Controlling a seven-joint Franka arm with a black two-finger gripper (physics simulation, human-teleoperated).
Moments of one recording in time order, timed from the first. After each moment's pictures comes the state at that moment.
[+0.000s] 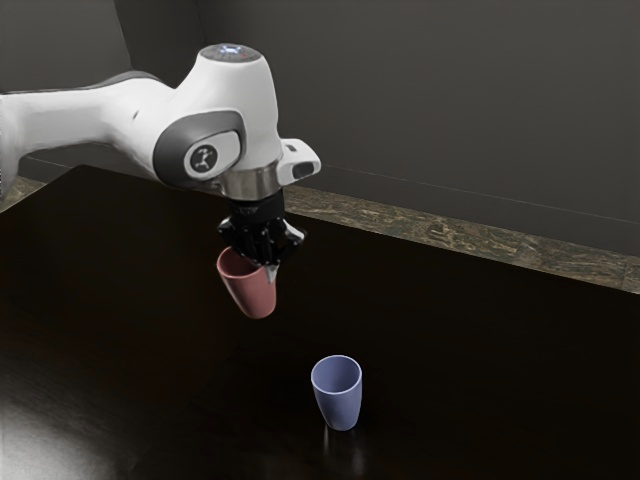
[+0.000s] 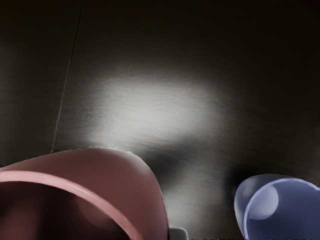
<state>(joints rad) -0.12 -0.06 -0.20 -1.97 0.06 1.93 -0.53</state>
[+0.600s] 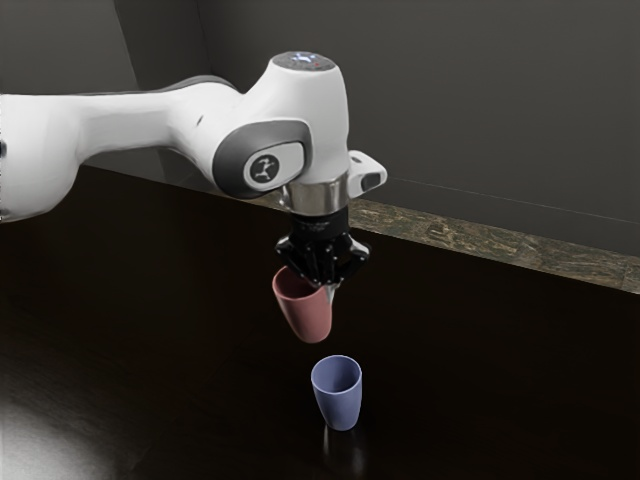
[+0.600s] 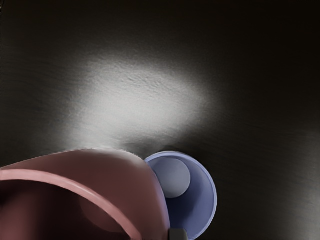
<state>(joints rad) -0.18 0.07 -0.29 -1.83 0.06 1.88 -0.78</state>
